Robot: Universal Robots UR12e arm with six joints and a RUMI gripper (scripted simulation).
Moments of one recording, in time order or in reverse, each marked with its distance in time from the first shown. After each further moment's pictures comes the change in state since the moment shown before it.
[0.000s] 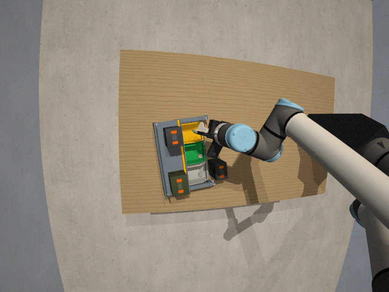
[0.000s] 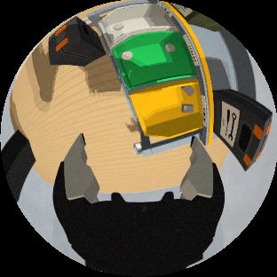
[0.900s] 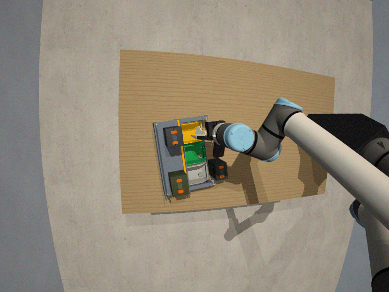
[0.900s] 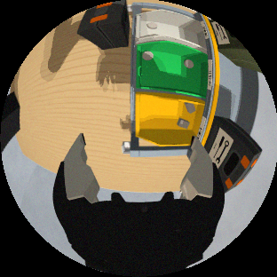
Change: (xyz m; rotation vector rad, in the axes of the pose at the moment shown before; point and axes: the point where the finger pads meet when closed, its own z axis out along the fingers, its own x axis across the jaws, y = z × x) arm 0.000 0.000 0.000 0.004 -0.003 -0.341
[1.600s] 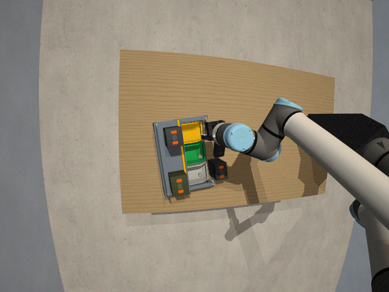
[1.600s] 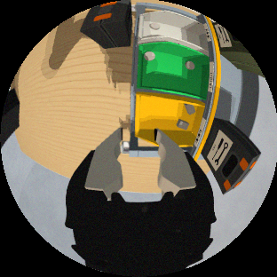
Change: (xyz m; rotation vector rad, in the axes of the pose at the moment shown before) arm 0.000 0.000 0.000 0.000 0.000 -0.029
